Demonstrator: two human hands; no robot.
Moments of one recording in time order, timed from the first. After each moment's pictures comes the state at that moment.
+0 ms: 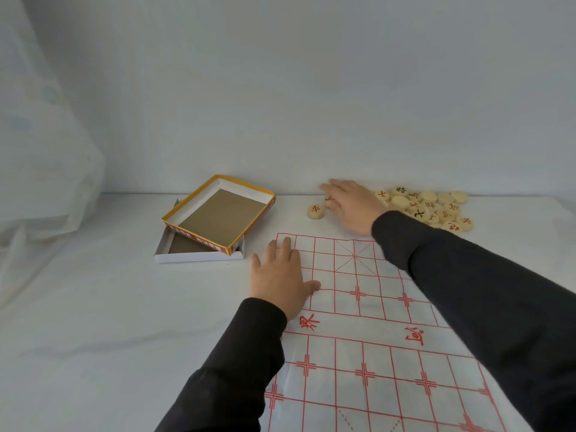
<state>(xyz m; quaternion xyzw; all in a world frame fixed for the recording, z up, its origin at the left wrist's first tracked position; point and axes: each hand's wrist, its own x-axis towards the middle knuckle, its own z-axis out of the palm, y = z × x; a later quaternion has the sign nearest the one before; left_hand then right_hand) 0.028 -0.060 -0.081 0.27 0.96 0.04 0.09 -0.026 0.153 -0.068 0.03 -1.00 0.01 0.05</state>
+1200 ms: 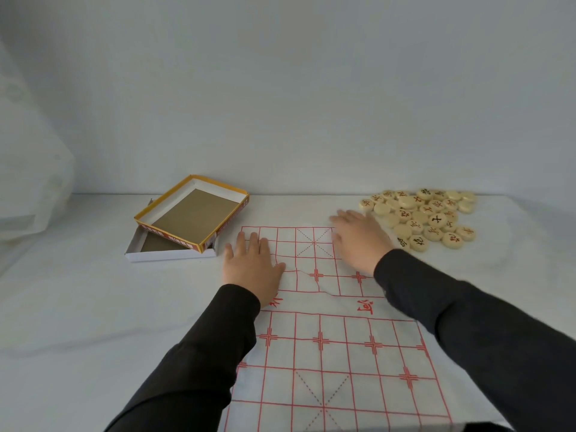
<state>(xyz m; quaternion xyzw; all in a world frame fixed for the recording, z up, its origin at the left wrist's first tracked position) 0.021 -0.051 -0.090 0.24 0.97 -0.01 0.06 0.064 0.150 -0.071 -0.07 -1.00 -0.03 0.00</state>
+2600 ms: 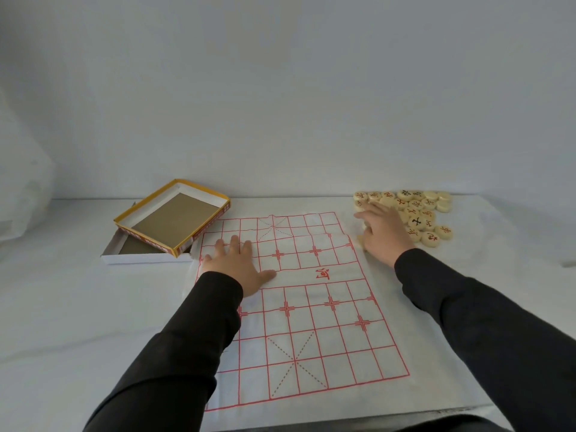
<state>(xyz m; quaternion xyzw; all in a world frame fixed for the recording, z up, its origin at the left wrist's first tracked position) 0.016 -0.046 -0.082 0.23 0.96 -0.03 0.15 0.092 0.226 -0.078 -0.15 -0.98 0.11 0.09</state>
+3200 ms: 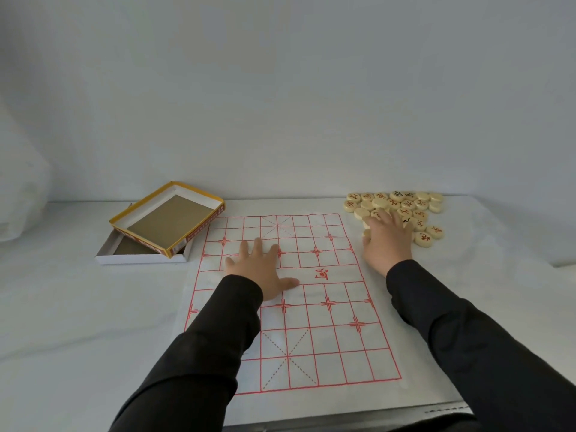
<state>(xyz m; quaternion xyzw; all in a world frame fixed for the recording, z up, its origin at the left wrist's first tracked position) 0.040 -0.012 -0.083 0.28 0.95 -0.02 0.15 0.111 0.216 -0.080 -0.27 -0.96 0.01 0.07</state>
